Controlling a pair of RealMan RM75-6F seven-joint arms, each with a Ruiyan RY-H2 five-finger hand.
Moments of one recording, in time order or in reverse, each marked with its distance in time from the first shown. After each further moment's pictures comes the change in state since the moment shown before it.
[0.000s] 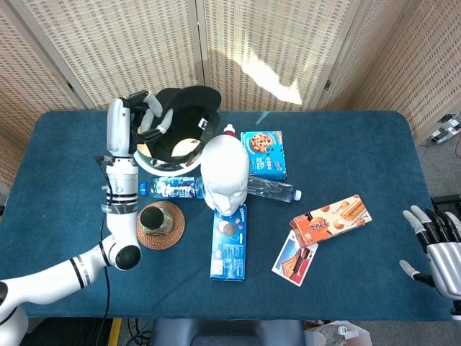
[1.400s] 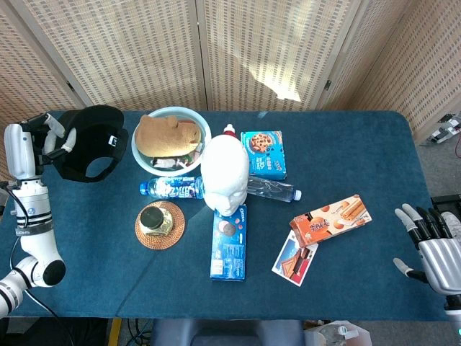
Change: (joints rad) left arm 0.307 0.247 0.203 0.101 0.069 0.090 -0.210; right arm 0.027 -0.010 0.002 0.004 -0.005 -0.034 -0.001
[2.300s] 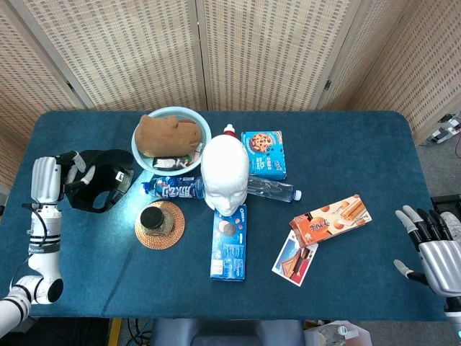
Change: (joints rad) left arm 0.046 -0.158 0.210 0.313 0.126 -0.024 -0.117; right arm -0.007 0.000 -0.005 -0.011 0.008 0.004 -0.015
